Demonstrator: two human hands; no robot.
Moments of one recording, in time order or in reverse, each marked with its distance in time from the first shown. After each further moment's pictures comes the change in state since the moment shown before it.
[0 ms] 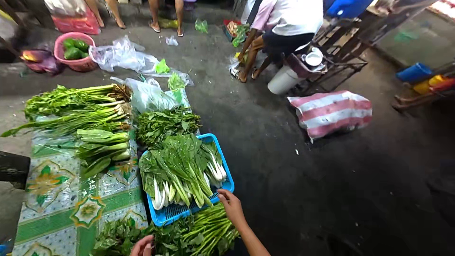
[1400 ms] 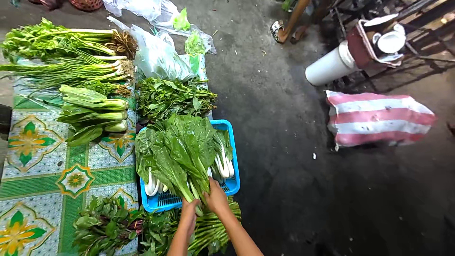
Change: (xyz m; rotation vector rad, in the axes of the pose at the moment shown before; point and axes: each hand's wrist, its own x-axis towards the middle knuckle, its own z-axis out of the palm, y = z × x) left_hand 0.101 0.005 0.208 -0.734 -0.049 -0.600; right_hand 0.077 -0.033 0.048 -0.529 -0.442 0.310
